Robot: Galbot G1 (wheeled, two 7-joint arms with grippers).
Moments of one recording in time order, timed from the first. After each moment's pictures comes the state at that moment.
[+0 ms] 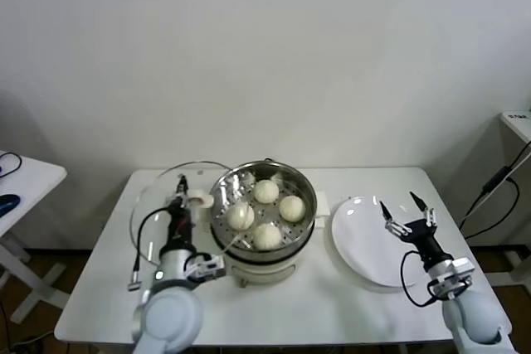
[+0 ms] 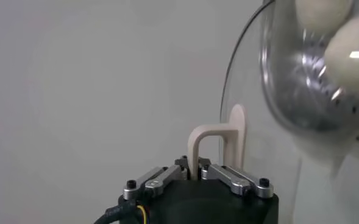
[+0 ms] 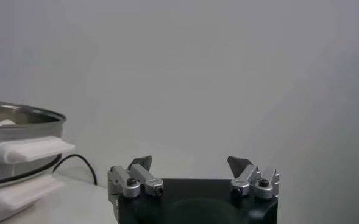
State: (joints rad) left arm 1.25 -1.32 -0.21 -2.07 1.47 0.56 0.20; right arm -1.26 1.15 0.67 1.59 0.29 0.22 -0.32
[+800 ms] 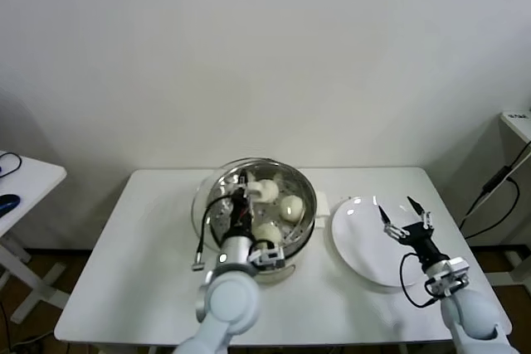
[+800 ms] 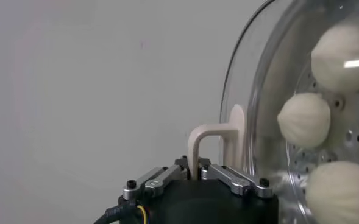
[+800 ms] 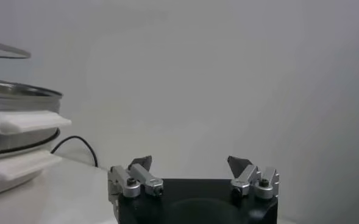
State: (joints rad) left arm 1.08 -1.47 0.00 -1.94 1.58 0.57 0.28; right arm -1.22 1.13 0.64 1.50 0.29 0.22 -0.33
